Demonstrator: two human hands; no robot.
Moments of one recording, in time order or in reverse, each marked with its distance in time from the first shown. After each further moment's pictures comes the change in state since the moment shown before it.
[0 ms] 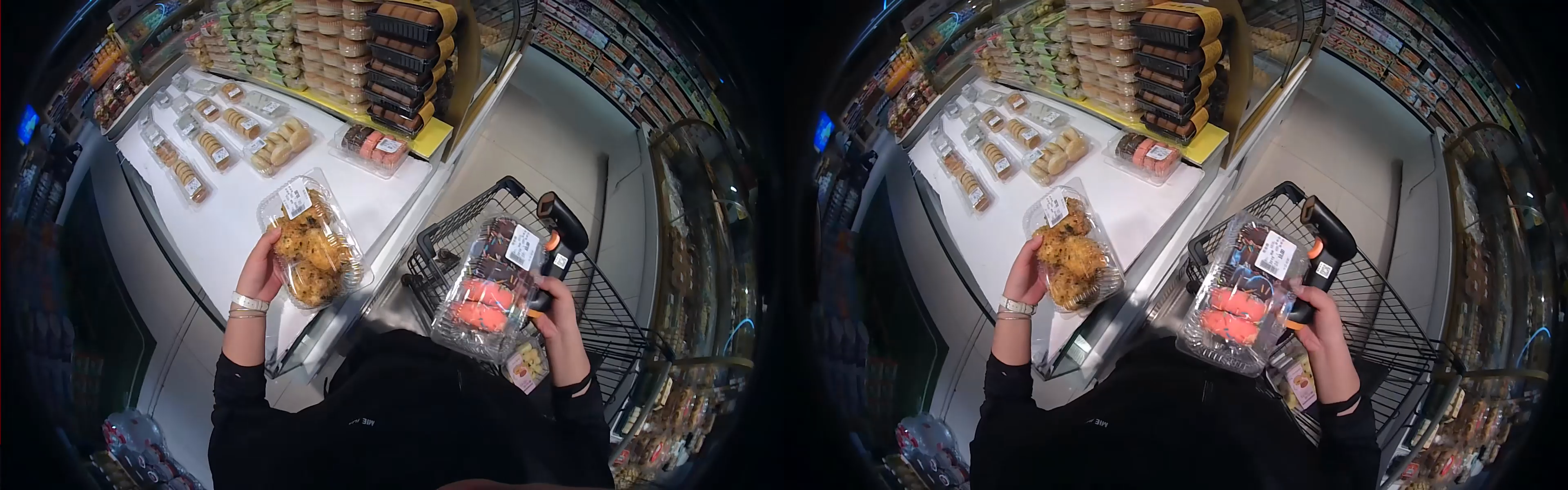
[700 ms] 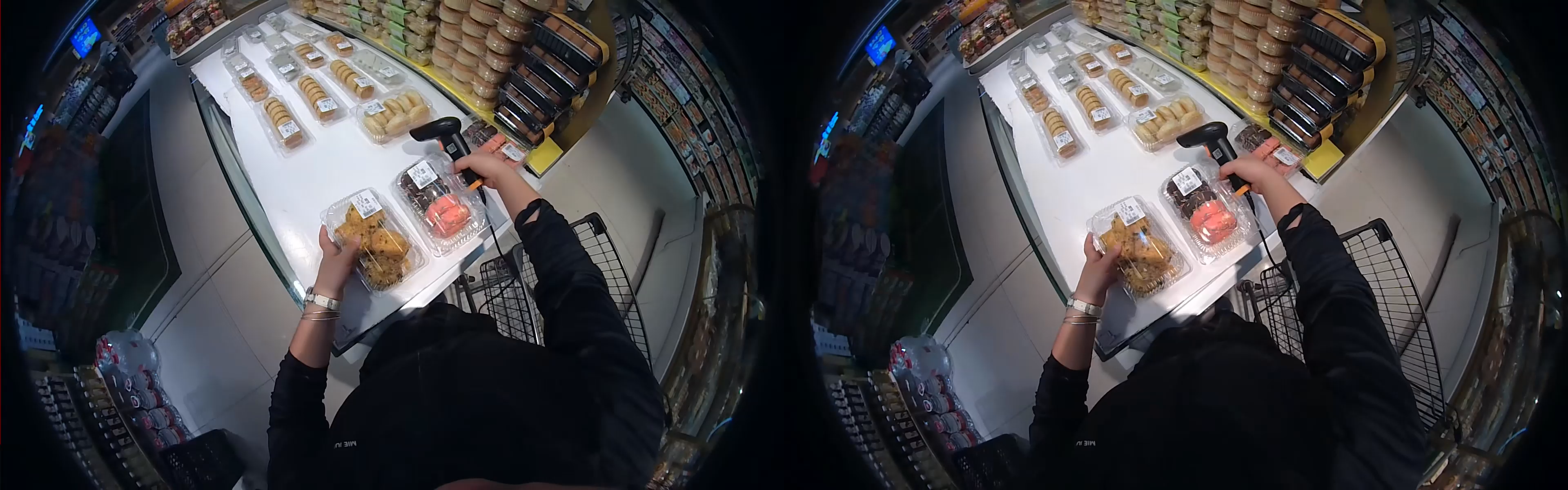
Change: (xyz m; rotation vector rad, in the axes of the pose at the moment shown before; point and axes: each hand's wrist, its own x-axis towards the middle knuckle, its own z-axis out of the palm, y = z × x) left_hand -0.031 -0.023 -0.106 0.272 0.495 0.161; right_hand 0.324 0.133 0.253 -0.981 -0.481 0.286
